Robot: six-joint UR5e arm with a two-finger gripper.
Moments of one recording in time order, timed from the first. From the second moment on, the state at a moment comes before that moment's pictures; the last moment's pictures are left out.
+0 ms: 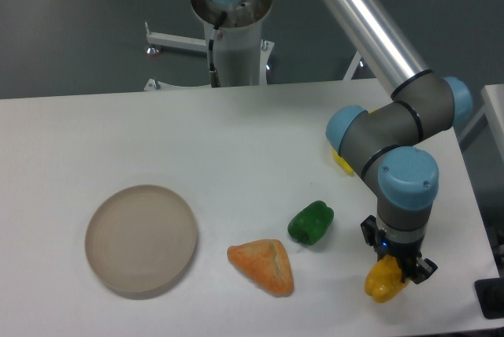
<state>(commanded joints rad) 2.33 -2.46 -0.81 -1.22 1.64 1.35</state>
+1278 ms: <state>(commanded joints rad) 2.01 -2.14 -1.11 -1.49 1.68 0.85</state>
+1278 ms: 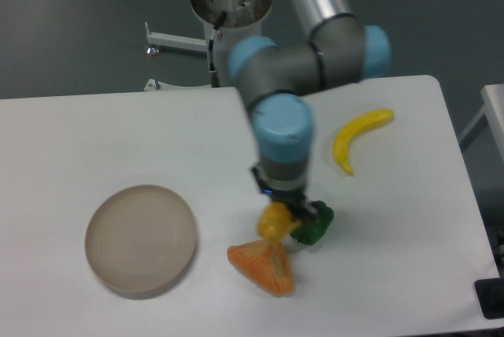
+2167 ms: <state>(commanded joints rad) 1.78 -2.27 -1.11 -1.48 1.66 0.50</state>
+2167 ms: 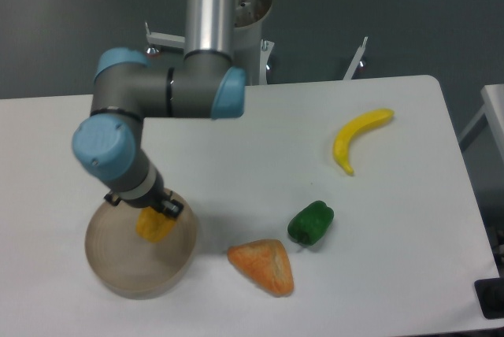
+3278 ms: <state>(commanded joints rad) 1.76 -2.26 -1.10 -1.48 1.66 0.52</state>
